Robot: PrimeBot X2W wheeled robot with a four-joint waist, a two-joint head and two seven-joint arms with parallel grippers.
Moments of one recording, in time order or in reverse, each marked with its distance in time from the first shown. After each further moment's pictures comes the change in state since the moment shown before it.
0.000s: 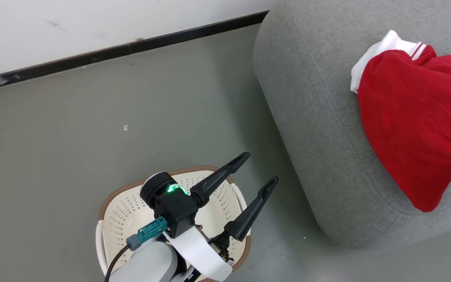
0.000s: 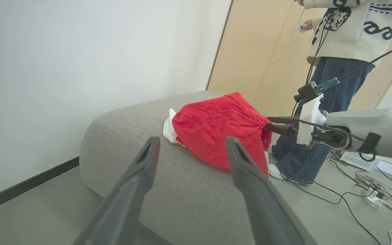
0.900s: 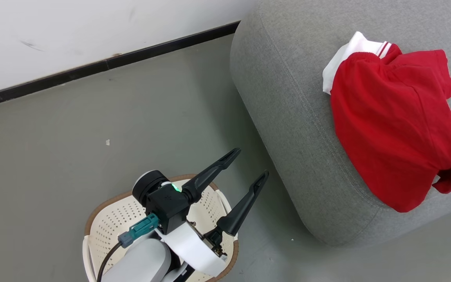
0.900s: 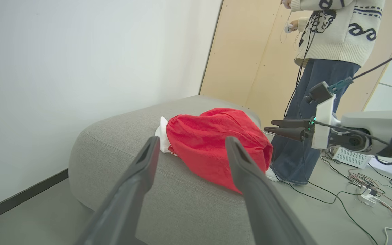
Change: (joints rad) left arm 0.002 0.011 0.023 0.011 -0.008 0.002 -0.014; right arm 0.101 -0.068 0.128 -0.188 0.142 0.000 0.063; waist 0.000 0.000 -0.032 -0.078
